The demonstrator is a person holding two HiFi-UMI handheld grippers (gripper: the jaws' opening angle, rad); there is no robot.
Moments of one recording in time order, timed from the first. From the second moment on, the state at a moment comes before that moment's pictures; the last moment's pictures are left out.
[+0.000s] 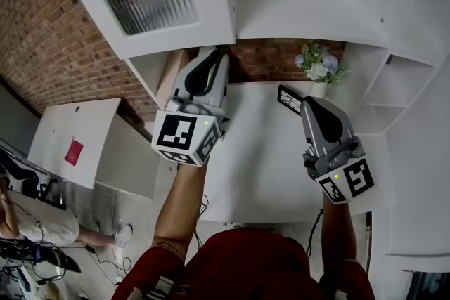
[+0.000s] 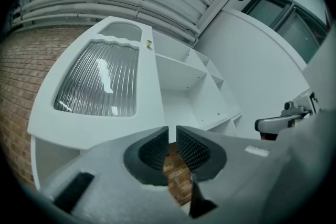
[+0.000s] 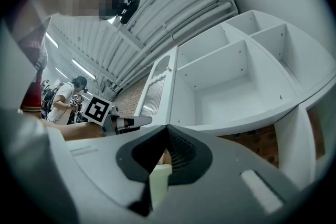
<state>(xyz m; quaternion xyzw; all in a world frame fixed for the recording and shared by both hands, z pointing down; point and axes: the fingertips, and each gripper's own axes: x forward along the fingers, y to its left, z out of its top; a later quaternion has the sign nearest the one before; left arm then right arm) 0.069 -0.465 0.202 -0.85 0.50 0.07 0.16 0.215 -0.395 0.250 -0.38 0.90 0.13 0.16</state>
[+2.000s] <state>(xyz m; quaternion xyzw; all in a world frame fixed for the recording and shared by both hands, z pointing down) 0.107 -0.332 0.267 -0.91 0.37 0.14 0.11 0.183 -0.328 0.279 -0.38 0.91 0.12 0.16</state>
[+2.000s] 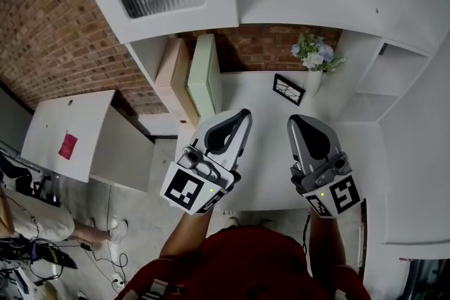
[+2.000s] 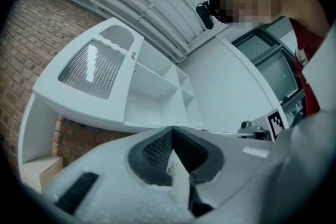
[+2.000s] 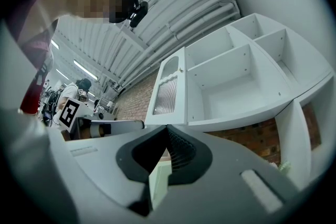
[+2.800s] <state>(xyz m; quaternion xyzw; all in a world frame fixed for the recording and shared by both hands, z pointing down) 0.107 -0.326 0.267 -0.91 0.37 0.13 0.11 0.186 -0.321 0.280 -0.38 0.90 0.12 0.16</state>
